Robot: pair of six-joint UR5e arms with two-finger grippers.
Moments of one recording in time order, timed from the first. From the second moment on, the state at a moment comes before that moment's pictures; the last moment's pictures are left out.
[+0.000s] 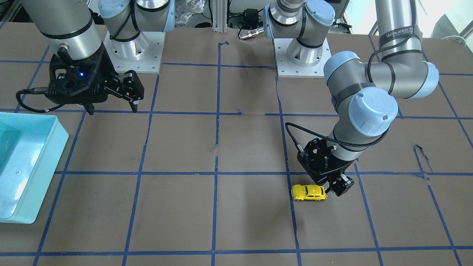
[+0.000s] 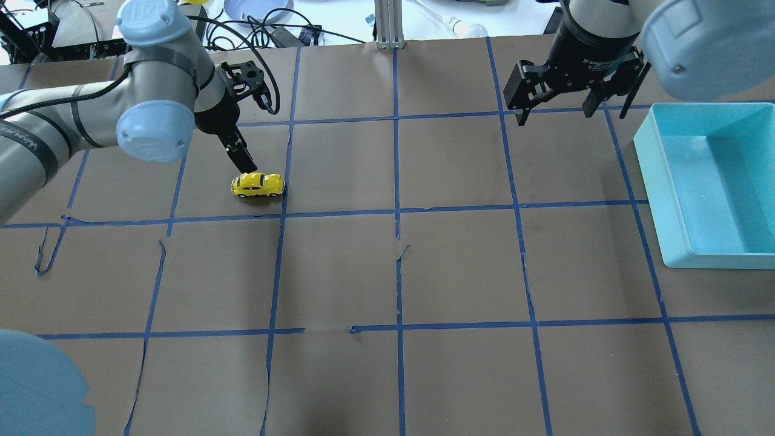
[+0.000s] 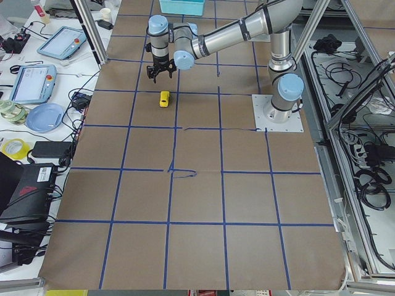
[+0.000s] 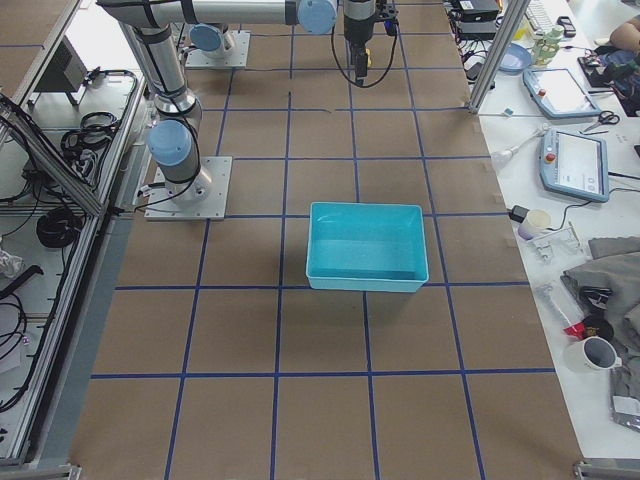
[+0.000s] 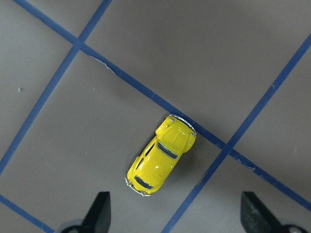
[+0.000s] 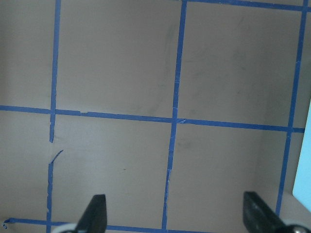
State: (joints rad) left arm -1.51 -1.93 -1.69 -1.03 1.58 1.22; right arm 1.60 -1.51 1.53 -1.66 -1.57 -0.05
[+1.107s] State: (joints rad) left arm -1.50 -2.06 -1.77 -0.80 1.58 1.59; right arm 1.61 -1.51 1.53 -1.66 -1.57 -0.05
